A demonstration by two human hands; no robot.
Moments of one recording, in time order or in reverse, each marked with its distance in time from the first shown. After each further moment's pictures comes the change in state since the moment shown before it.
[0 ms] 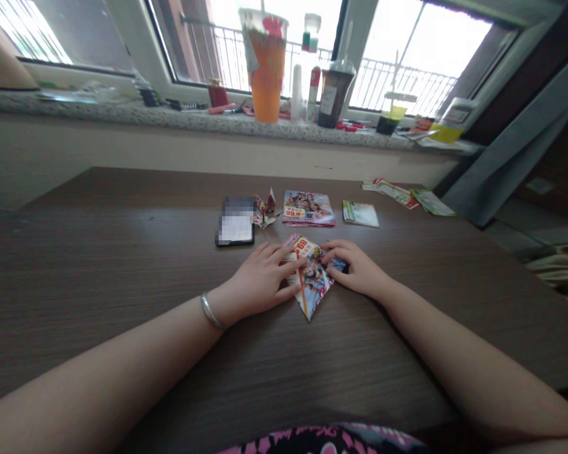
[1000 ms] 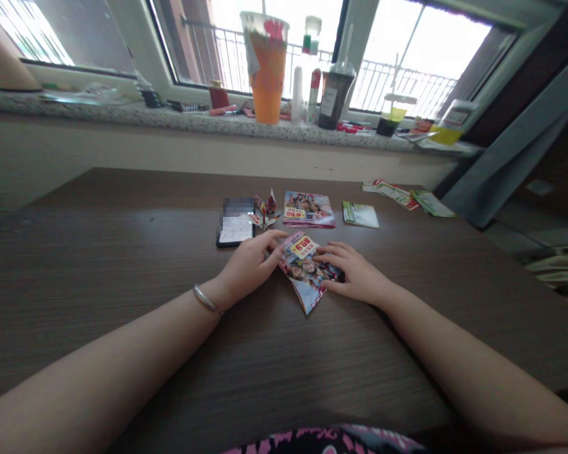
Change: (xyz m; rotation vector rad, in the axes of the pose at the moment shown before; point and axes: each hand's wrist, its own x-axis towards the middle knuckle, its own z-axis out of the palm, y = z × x) left_hand 0.006 -0.014 -0.010 -0.454 0.269 -0.300; right_hand -0.003 -0.012 -0.004 -0.203 -0.177 0.002
